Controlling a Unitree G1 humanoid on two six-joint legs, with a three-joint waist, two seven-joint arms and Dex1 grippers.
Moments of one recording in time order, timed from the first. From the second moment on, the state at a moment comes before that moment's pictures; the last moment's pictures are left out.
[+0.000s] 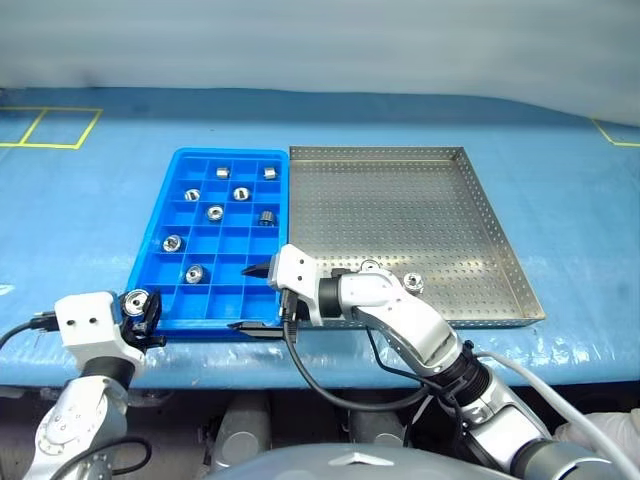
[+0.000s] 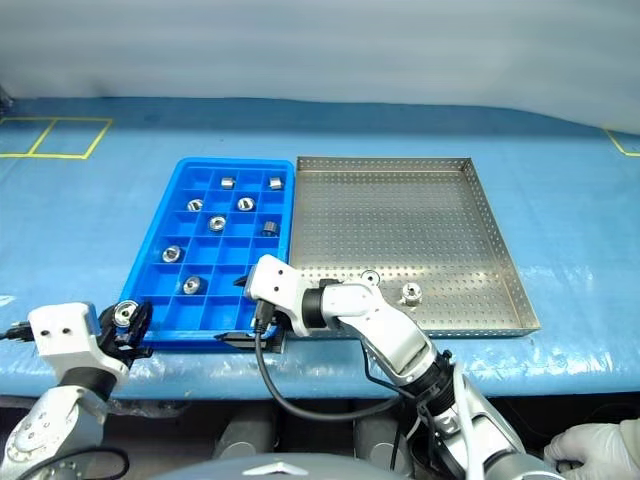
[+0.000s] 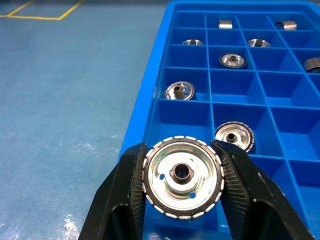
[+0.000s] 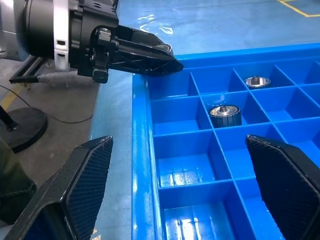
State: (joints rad) left arm 0.47 0.18 0.39 -0.84 -0.36 0.71 -0.07; right arm -0.41 -0.23 0.57 -0.29 0.24 0.54 0.76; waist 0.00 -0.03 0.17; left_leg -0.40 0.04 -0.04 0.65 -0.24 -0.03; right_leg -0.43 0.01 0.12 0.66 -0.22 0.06
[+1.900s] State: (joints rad) left arm 0.28 0.32 -0.02 -0.71 -0.31 0.40 -0.37; right arm -0.10 -0.44 0.18 -0.45 0.22 0.75 0.46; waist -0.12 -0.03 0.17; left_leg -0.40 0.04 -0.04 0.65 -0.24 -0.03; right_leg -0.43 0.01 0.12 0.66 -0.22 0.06
